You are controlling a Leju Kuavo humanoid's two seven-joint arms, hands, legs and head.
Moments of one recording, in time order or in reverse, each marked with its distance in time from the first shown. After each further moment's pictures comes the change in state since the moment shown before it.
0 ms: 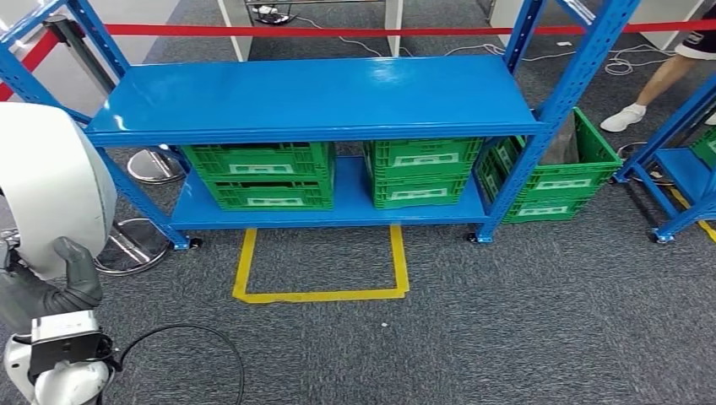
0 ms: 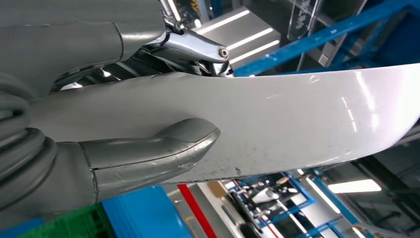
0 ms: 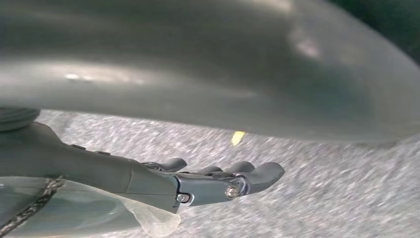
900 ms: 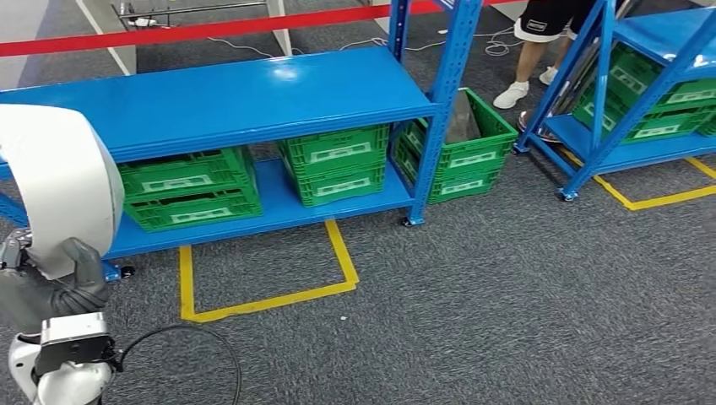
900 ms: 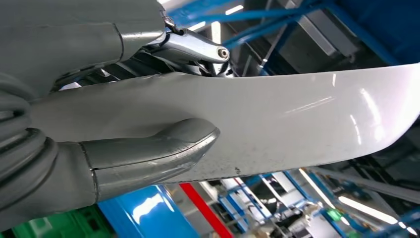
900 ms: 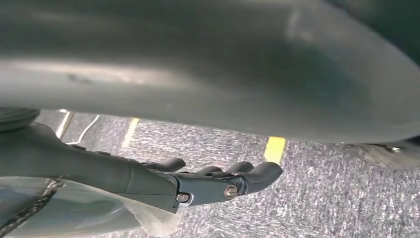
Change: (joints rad) left arm 0.007 0.015 -0.023 0.005 -0.010 0.003 0.005; right arm -0.003 0.002 -0.007 0.000 0.007 0.020 0.060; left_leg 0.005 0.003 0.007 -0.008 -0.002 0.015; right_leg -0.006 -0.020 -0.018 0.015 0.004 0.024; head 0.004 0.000
